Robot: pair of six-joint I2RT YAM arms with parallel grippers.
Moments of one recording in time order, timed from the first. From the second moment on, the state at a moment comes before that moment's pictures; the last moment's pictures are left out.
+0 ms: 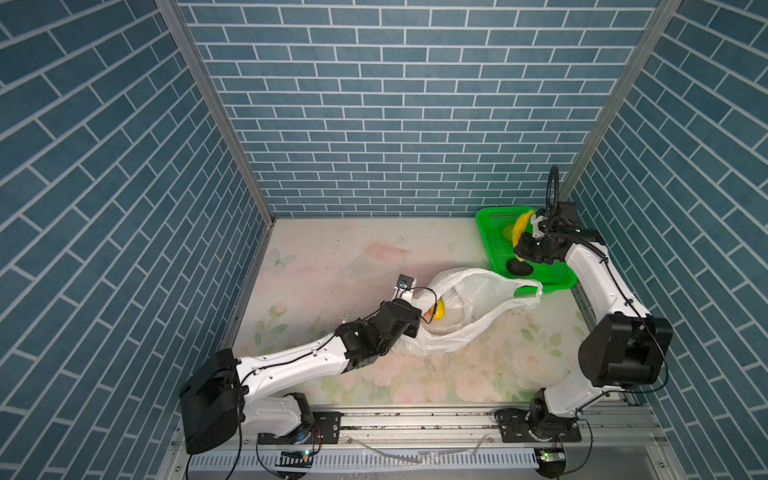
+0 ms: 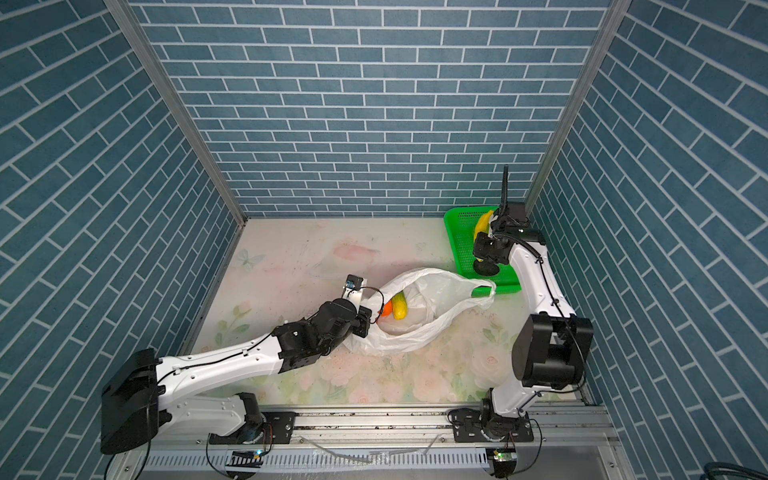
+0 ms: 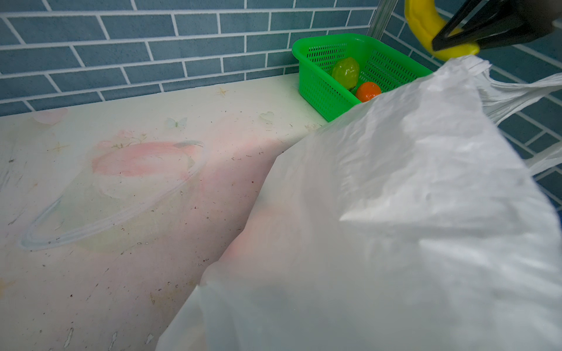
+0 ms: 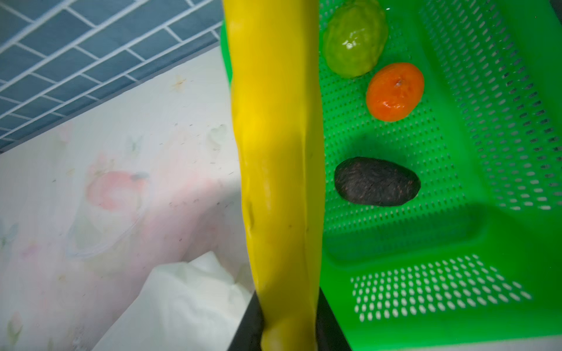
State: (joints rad) left arm -1.04 1.27 0.78 -0.04 -0.43 -0.42; right arm -0.02 1.68 1.51 -0.81 -0.20 0.22
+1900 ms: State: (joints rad) left arm -1.04 1.24 0.76 -0.04 -0.42 -0.42; right arm 0.53 1.11 1.22 -0.88 -0.28 0.31
